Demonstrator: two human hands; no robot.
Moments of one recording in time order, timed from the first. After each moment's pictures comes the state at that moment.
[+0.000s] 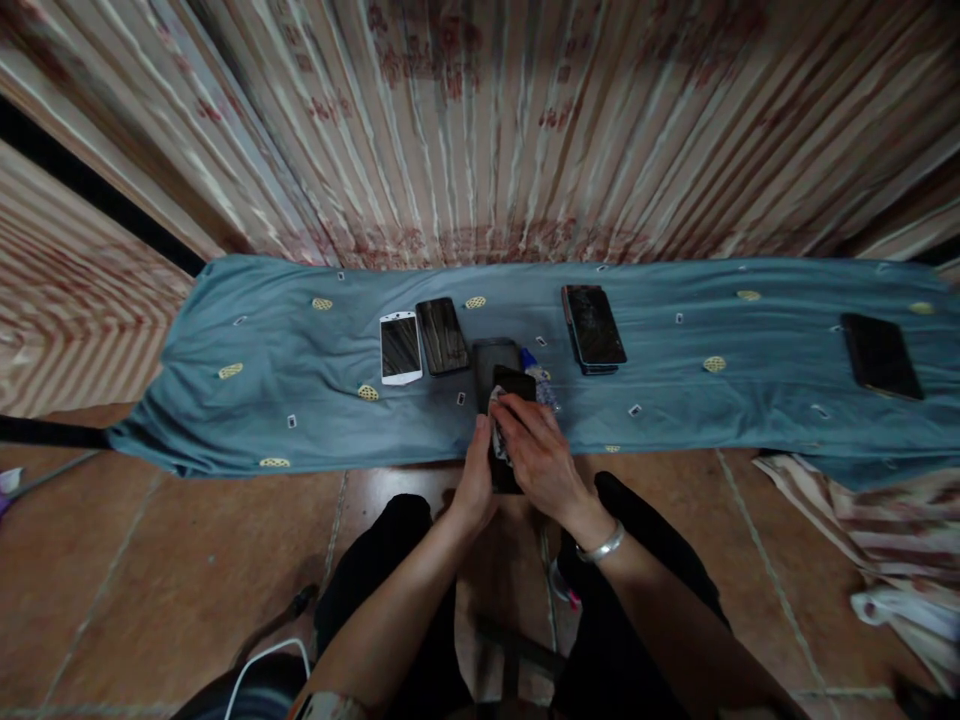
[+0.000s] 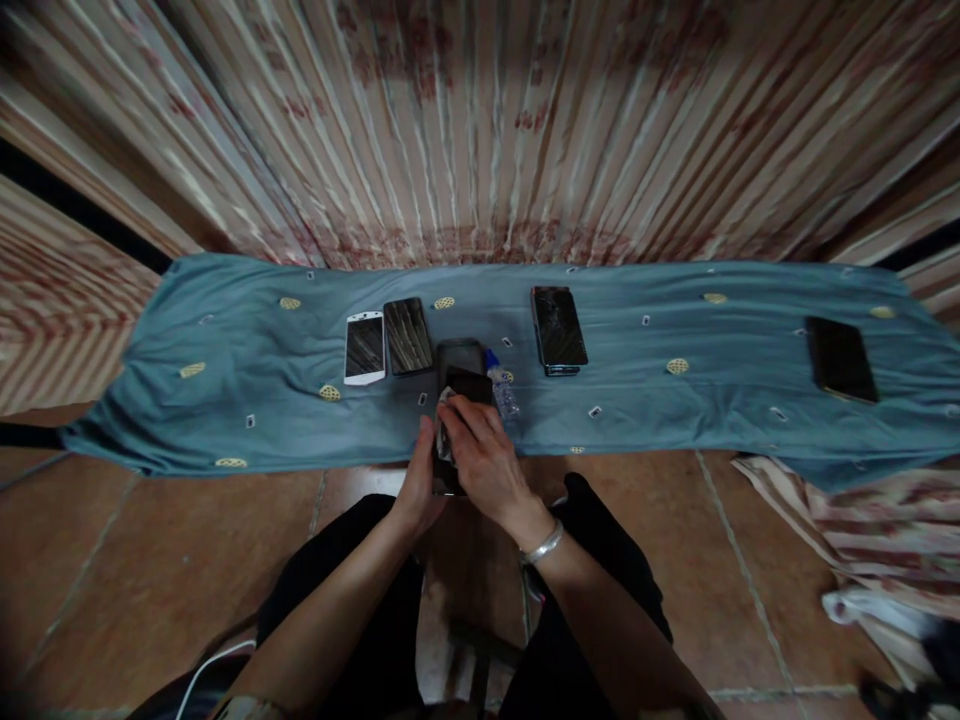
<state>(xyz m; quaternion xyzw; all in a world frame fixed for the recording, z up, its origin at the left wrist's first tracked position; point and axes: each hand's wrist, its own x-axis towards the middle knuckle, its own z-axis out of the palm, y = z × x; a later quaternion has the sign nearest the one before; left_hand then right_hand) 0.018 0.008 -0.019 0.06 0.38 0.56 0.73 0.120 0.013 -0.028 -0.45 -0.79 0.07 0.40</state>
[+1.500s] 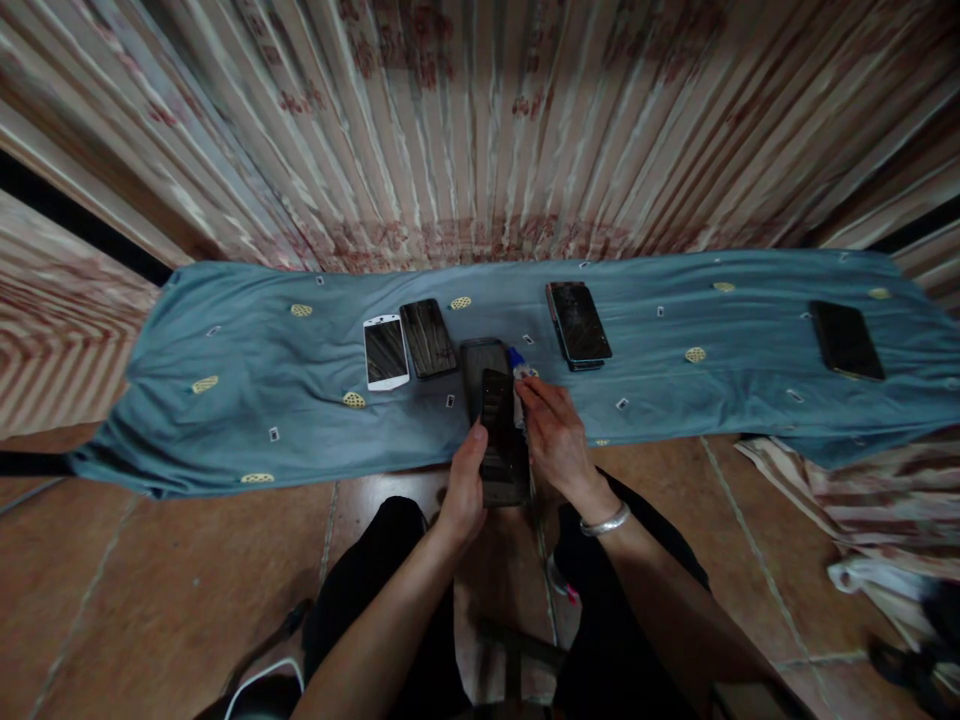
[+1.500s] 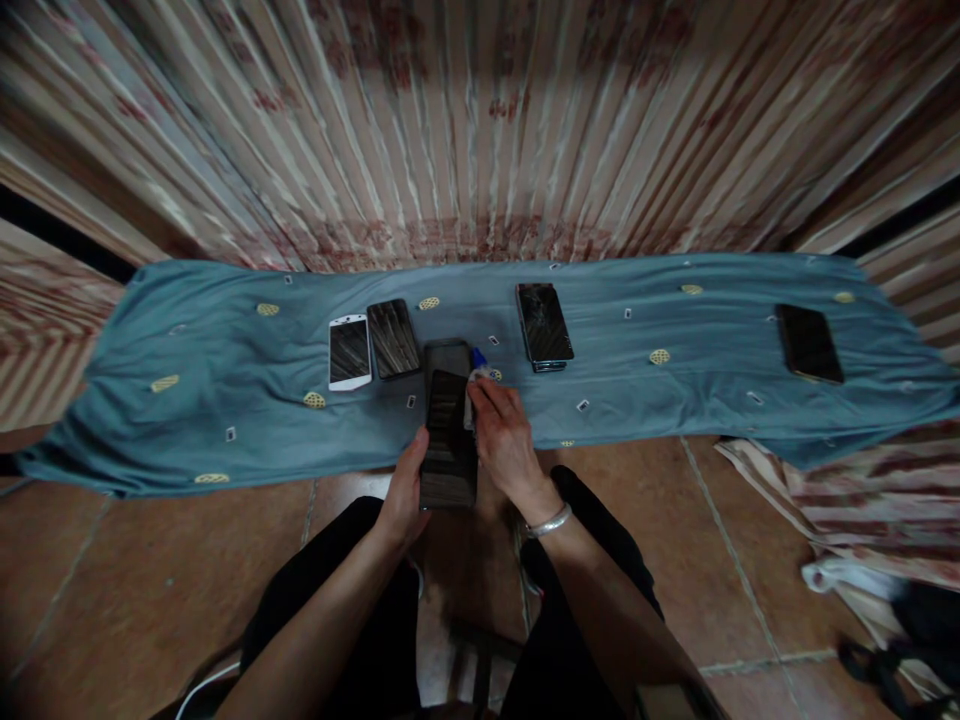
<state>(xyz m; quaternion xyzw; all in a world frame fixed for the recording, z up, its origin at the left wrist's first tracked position) 0.008 -0.001 -0.009 0.19 0.38 0.54 0.73 0.149 0.032 -0.043 -0.53 -0.74 0.05 0.41</state>
